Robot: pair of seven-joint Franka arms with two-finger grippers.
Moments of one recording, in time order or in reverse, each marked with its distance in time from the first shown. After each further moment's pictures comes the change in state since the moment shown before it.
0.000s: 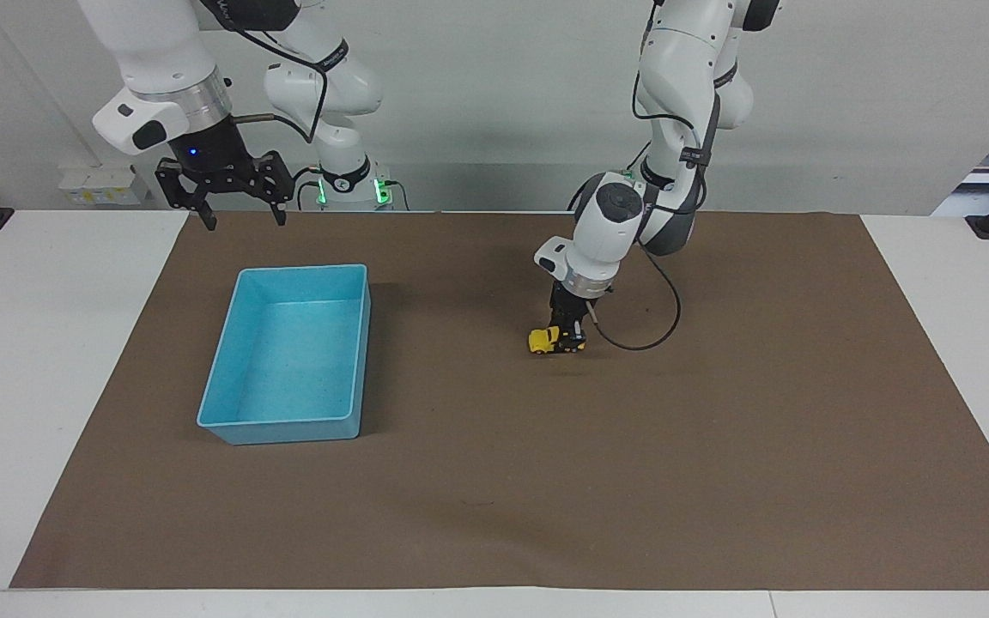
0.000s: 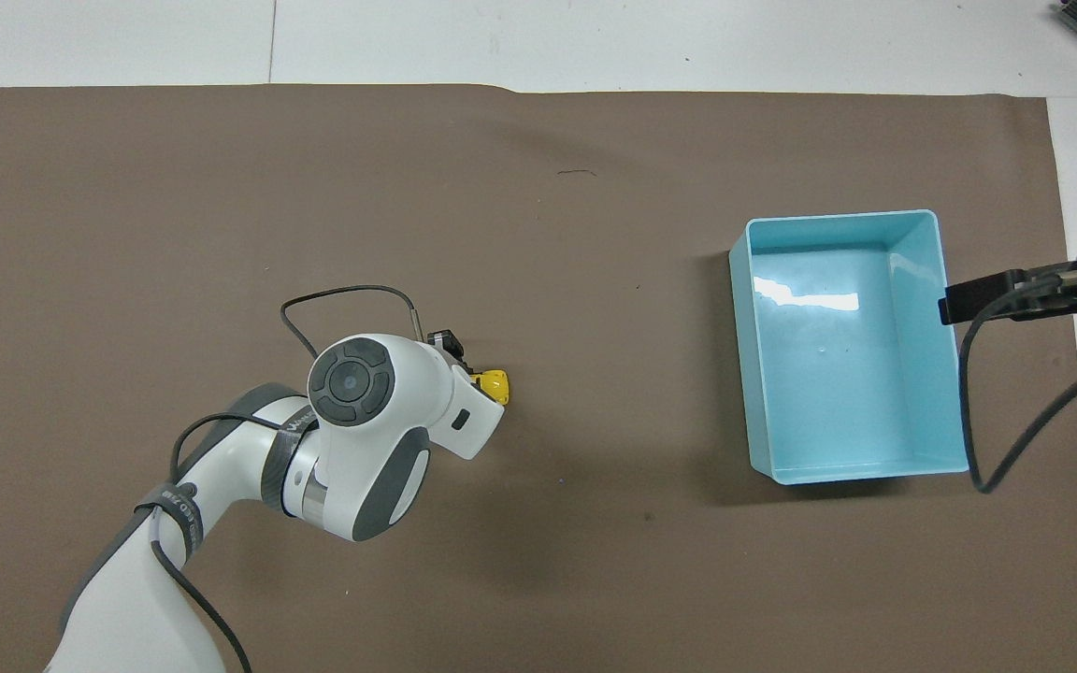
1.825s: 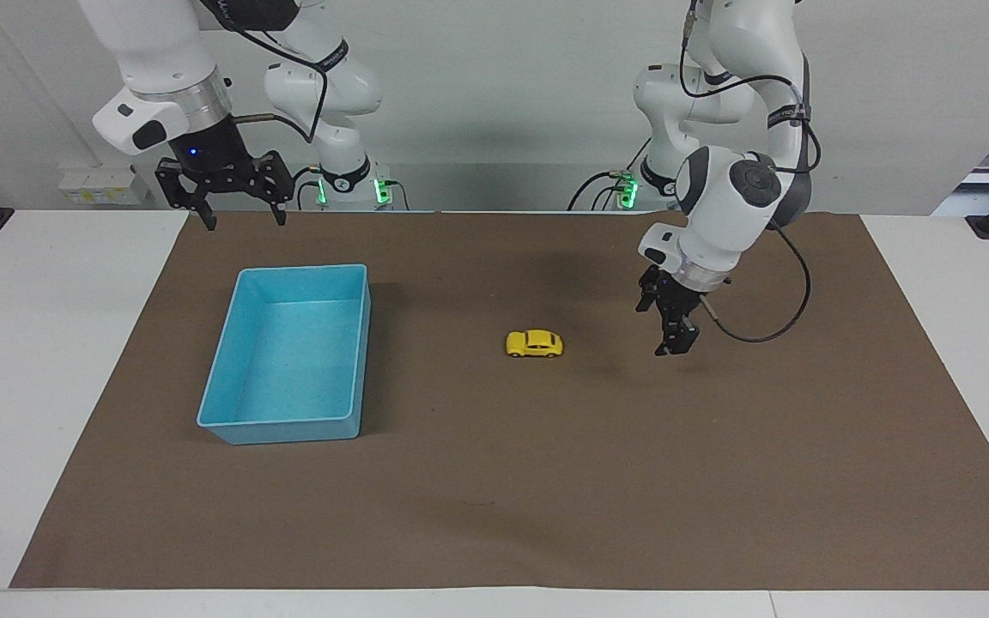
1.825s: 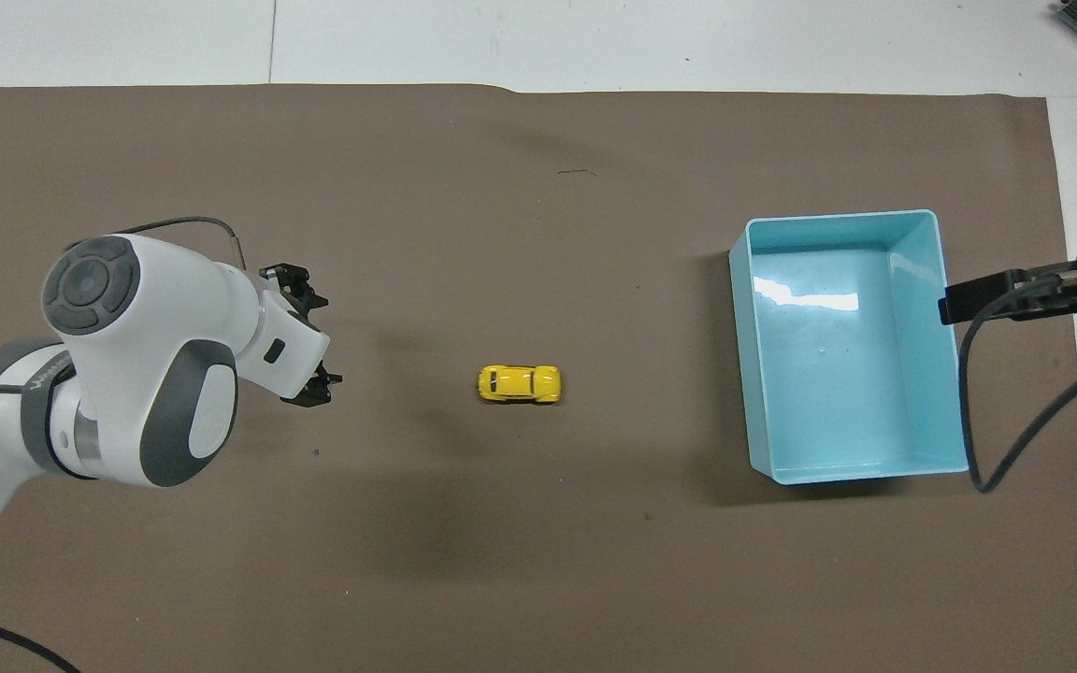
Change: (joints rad) left arm 0.260 -0.149 0.020 0.081 0.007 -0.278 0.105; right arm 0.000 0.000 0.000 0.000 0.000 0.000 0.000
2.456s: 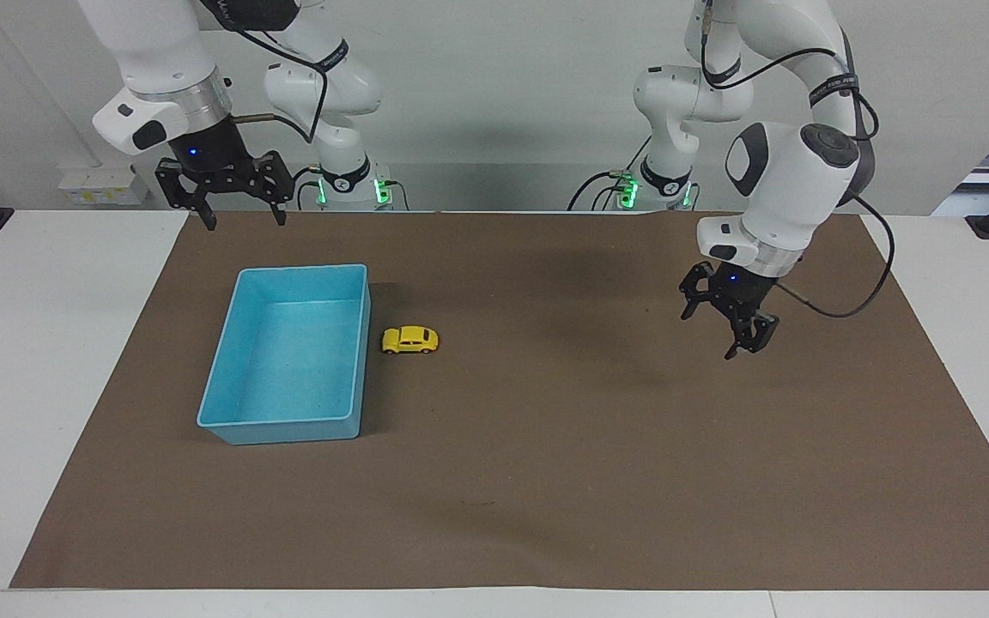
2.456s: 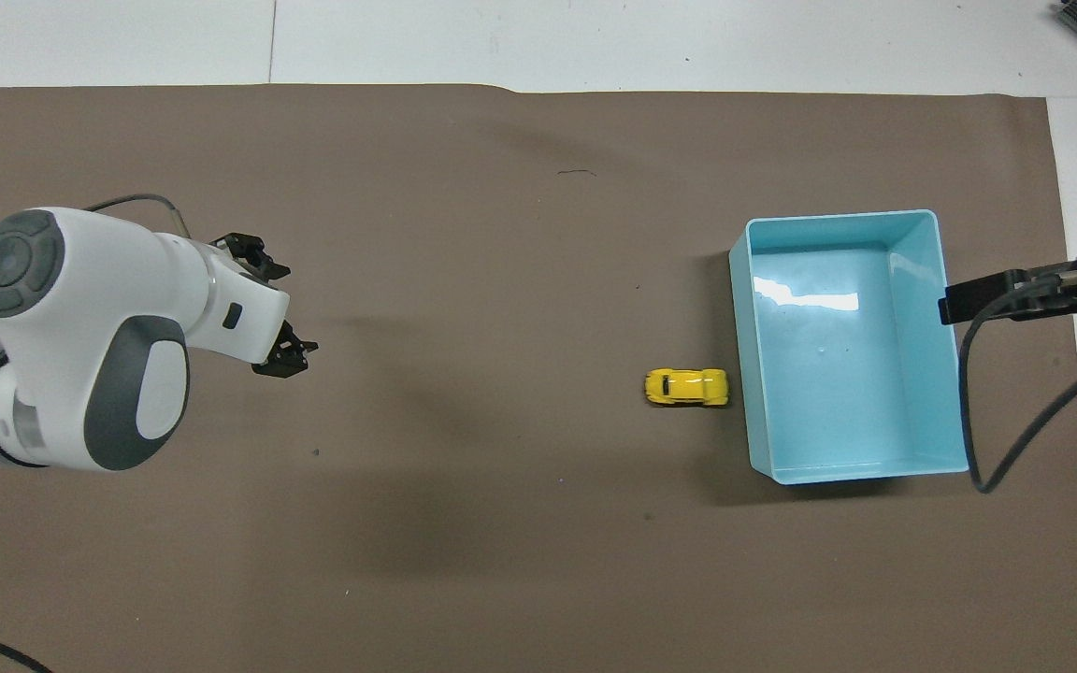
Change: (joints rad) left arm 0.092 -0.031 0.030 0.118 0.126 -0.043 -0.316; right arm 0.000 0.000 0.000 0.000 0.000 0.000 0.000
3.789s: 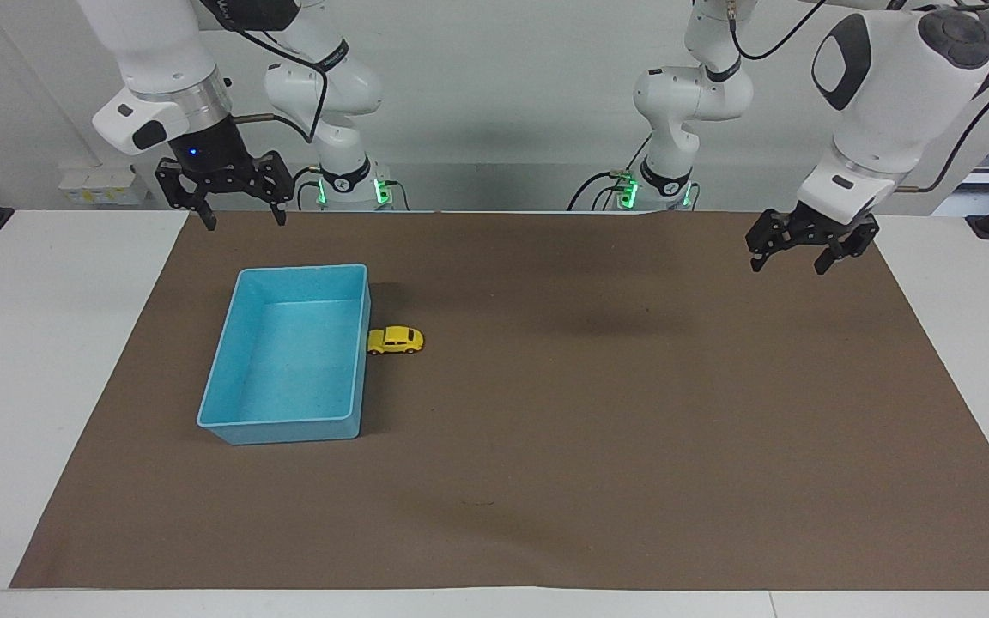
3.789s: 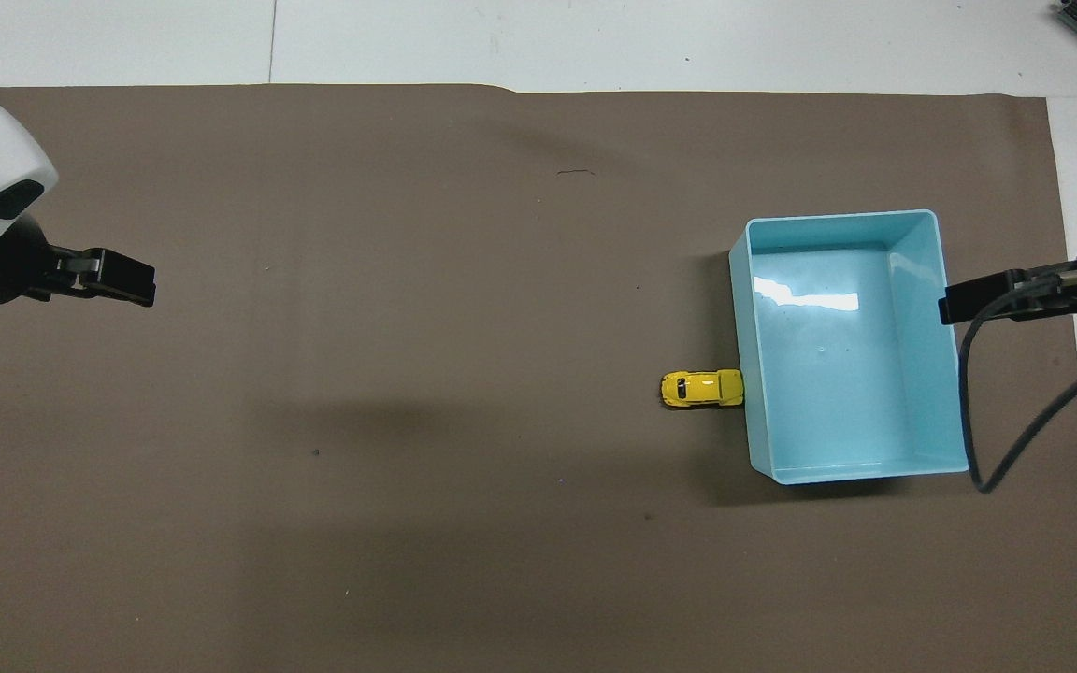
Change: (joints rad) left arm 0.077 -0.043 0.005 0.346 0.048 -0.577 -0.872; right arm -0.003 0.000 -0.001 0.000 0.000 0.000 0.000
